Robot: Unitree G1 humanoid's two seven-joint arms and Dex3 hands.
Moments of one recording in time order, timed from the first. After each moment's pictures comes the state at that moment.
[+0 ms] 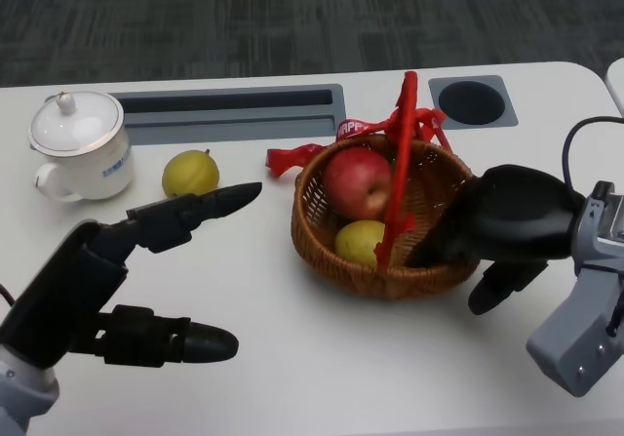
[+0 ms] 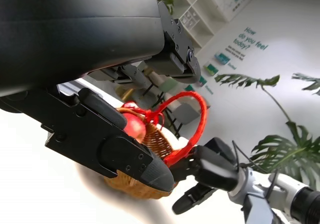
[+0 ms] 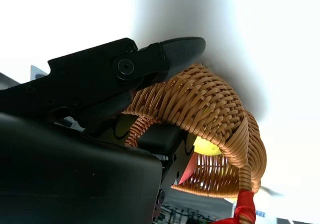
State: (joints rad) left arm -0.02 0.33 0.02 -0.01 -0.02 -0.69 -0.35; right arm -1.03 -0.38 0.92 1.28 -1.20 -0.92 -0.59
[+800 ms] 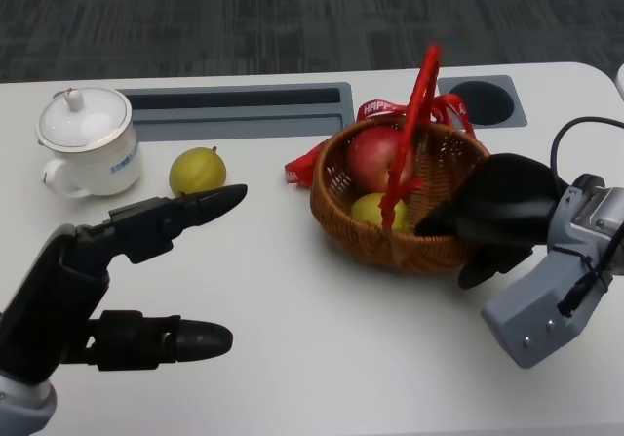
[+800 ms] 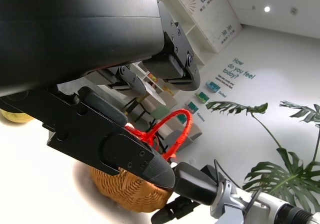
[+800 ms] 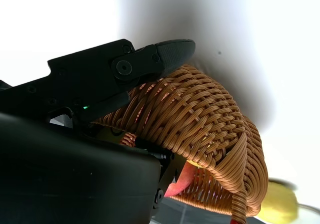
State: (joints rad) left arm 0.01 0.28 0.06 0.00 0.01 -0.78 -0.29; right arm -1.03 -0.32 0.82 1.37 -1.03 -0.78 -0.39
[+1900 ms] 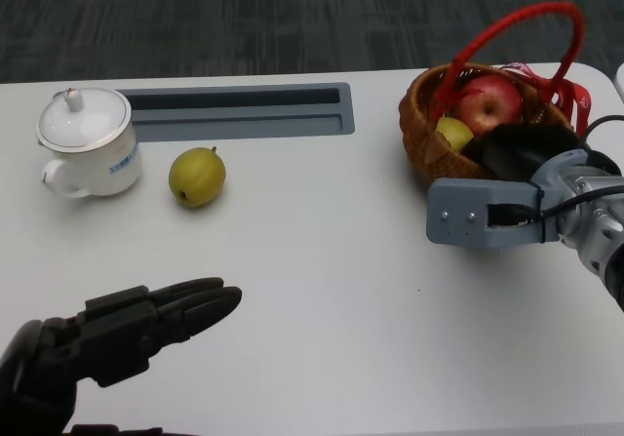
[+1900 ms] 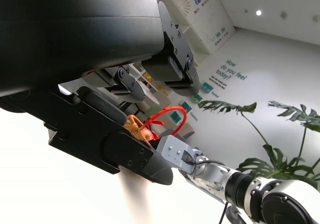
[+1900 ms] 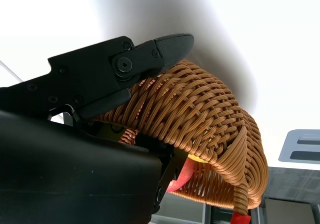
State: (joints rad) left arm 0.36 0.28 0.10 -0.28 -0.03 -0.85 -0.28; right arm -1.03 -0.18 0.48 1.40 -0.76 -0.19 -0.12
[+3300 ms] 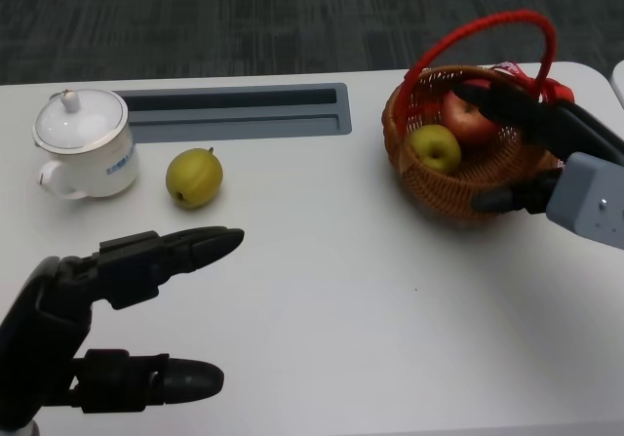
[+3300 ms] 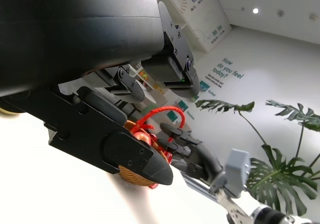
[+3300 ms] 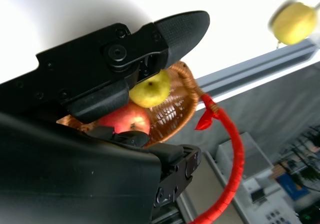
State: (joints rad) left arm 0.13 0.31 0.07 -0.08 -0.04 -0.83 -0.30; right arm -0.86 -0.34 0.17 1.31 -0.37 -0.87 0.15
